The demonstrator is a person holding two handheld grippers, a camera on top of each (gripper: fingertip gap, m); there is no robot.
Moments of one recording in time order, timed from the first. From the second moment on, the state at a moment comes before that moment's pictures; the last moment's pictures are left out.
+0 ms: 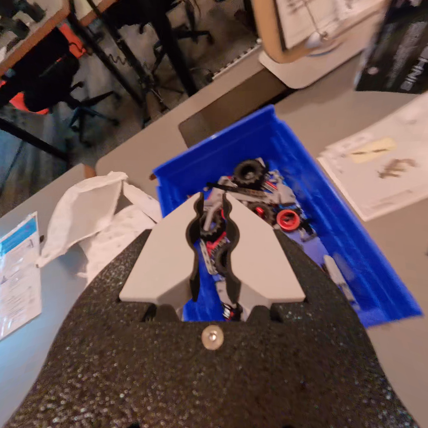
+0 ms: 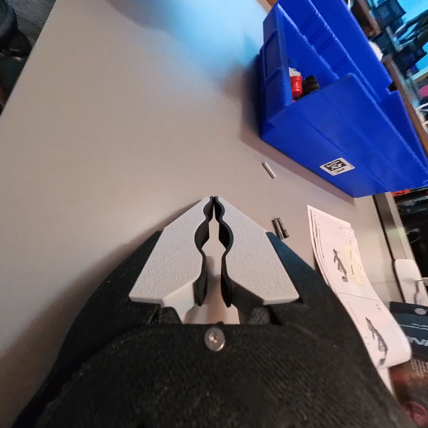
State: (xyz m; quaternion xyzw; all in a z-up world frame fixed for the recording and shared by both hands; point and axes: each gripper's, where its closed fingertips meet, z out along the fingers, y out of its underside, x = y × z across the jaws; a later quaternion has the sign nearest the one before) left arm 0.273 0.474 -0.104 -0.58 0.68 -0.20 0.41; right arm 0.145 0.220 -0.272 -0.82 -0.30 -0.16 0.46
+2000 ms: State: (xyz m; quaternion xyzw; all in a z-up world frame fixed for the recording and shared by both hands) left arm 0.370 0.525 -0.194 -0.58 0.74 -0.18 0.28; right arm 0.150 0.244 -0.275 -0.84 -0.29 -0.07 0.45
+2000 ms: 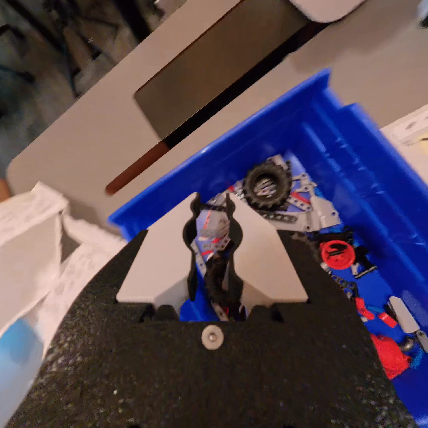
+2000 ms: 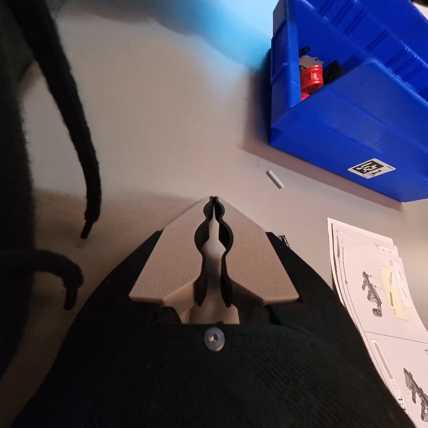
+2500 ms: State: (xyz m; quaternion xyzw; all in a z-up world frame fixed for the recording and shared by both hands) left arm 0.359 0.500 -0.265 -0.51 0.84 -0.07 0.18; right arm 0.150 0.244 -0.276 -0.85 -0.29 -0.06 0.45
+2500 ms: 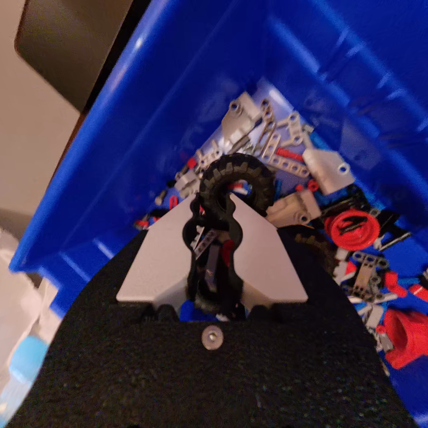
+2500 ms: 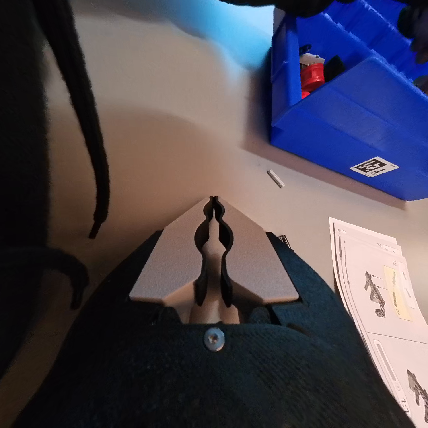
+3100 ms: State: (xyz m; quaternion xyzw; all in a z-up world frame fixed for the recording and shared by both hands) left arm 0.315 0.576 -0.211 -0.58 0.76 0.05 0.28; right arm 0.150 0.245 -0.276 -0.85 -0.29 -0.06 0.44
